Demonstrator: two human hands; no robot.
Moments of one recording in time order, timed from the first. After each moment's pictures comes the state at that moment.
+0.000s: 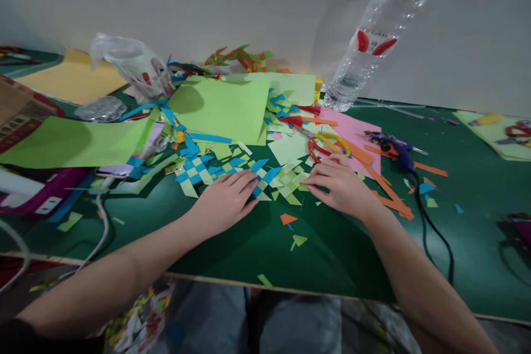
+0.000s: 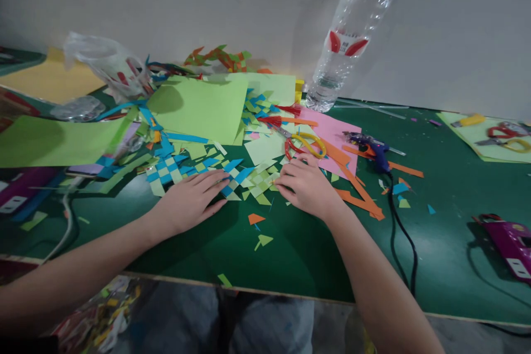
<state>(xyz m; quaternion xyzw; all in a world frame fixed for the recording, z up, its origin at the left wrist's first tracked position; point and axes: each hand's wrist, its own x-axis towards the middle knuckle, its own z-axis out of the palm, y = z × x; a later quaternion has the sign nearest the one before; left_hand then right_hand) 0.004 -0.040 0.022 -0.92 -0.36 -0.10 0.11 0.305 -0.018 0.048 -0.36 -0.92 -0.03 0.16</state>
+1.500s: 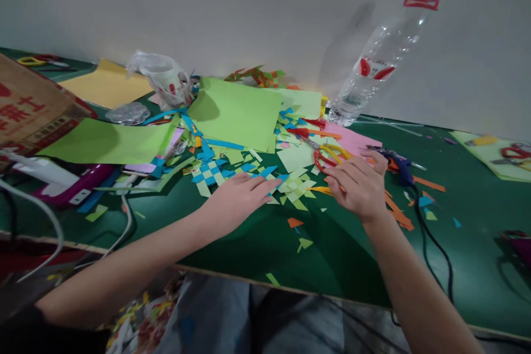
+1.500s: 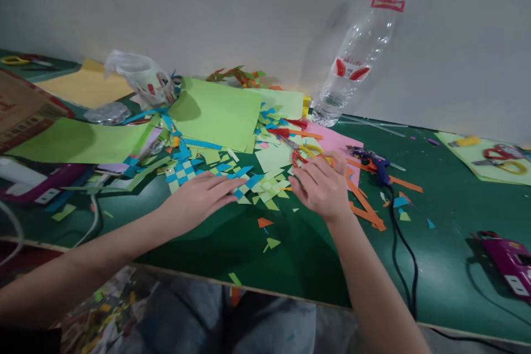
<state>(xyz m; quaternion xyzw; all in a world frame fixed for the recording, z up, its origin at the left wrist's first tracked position) 0.007 -0.046 0.066 -0.92 -0.35 -0.16 0.07 0.297 -0.023 0.073 -0.37 -0.84 -0.27 0.29</state>
